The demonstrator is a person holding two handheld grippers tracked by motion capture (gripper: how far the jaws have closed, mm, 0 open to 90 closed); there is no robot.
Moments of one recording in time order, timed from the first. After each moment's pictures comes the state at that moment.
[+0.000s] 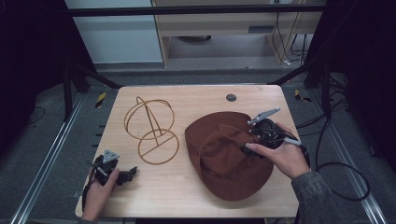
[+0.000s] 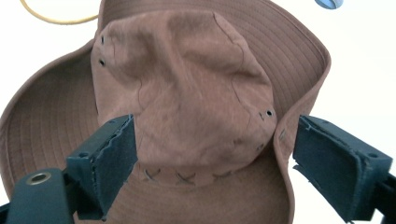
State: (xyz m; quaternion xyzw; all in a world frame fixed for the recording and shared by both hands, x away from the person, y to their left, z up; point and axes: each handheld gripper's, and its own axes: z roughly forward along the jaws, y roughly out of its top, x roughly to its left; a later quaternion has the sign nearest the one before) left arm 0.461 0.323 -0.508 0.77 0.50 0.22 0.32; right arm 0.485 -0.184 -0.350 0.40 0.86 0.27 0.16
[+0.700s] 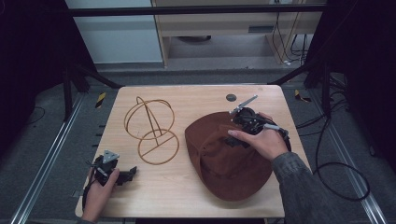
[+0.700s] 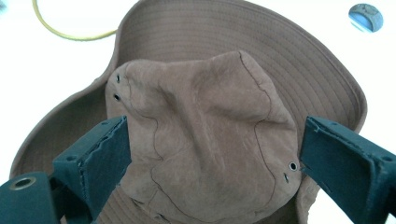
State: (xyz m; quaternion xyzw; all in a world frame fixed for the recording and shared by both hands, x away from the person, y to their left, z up) left arm 0.459 0.322 -0.508 0.77 0.51 0.22 0.31; right arm 0.523 -0.142 -0.346 0.38 0.88 0.25 0.12
